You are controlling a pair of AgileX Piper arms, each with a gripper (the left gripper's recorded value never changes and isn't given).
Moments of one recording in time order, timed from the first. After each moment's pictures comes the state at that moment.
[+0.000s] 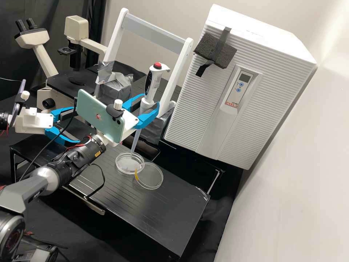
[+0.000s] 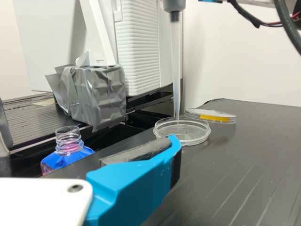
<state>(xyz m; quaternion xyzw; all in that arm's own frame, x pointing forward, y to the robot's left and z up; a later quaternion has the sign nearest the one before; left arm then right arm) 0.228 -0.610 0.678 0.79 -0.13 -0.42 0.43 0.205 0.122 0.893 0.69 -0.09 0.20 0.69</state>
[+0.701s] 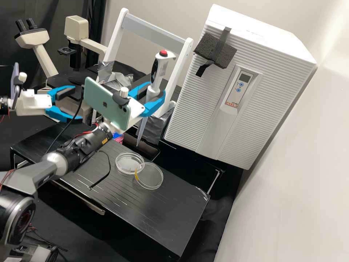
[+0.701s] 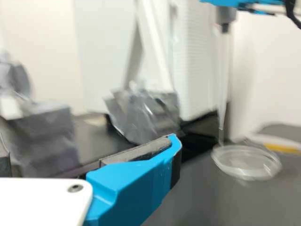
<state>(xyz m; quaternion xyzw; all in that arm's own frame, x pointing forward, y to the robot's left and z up) 0.264 -0.604 0.730 0.81 -0.16 -0.33 0.45 0.239 0.151 0.913 0.69 -0.09 0.24 0.68</state>
